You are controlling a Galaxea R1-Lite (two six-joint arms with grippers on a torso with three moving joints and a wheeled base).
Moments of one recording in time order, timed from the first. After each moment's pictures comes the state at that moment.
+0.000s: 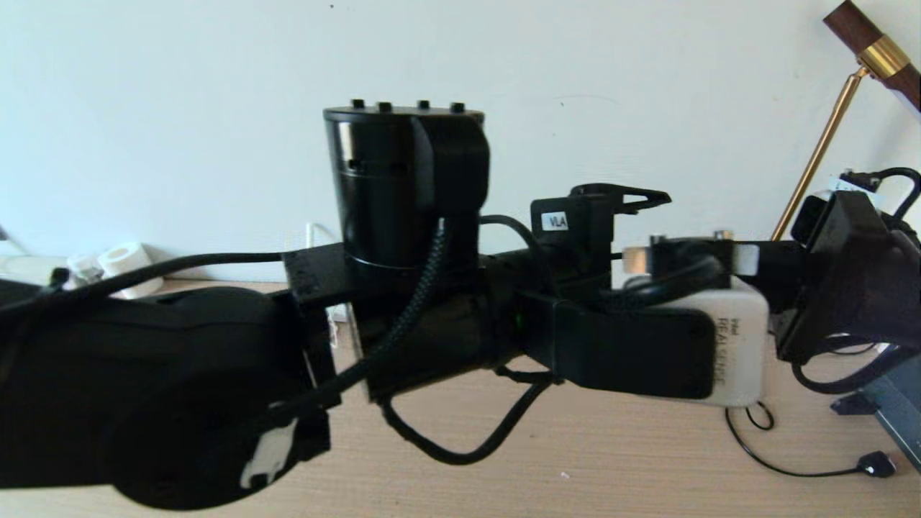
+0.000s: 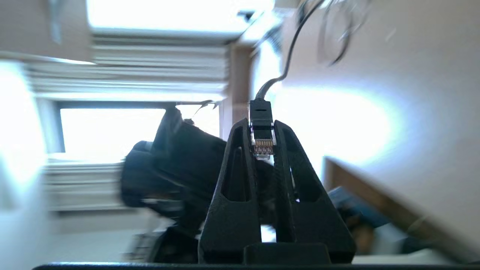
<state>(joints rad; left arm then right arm) -0.96 1.76 -1.25 -0.51 -0.13 1.27 0.29 1.33 -0.81 -0.46 0.76 1.37</state>
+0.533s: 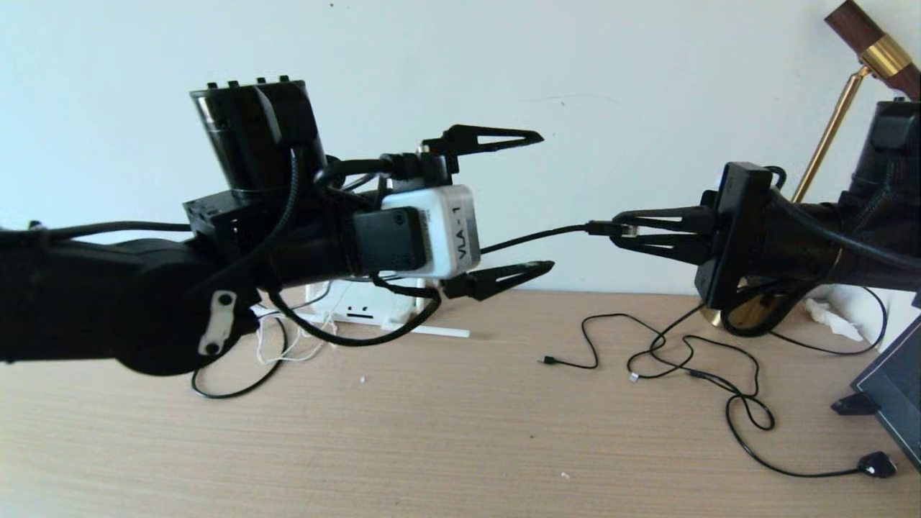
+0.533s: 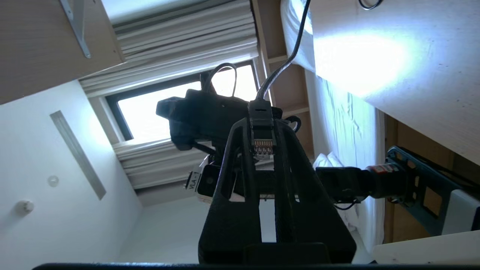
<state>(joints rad) -0.62 1.76 -1.22 -0.65 -0.67 1.23 0.26 1.59 -1.05 -0.47 0.97 1.58</state>
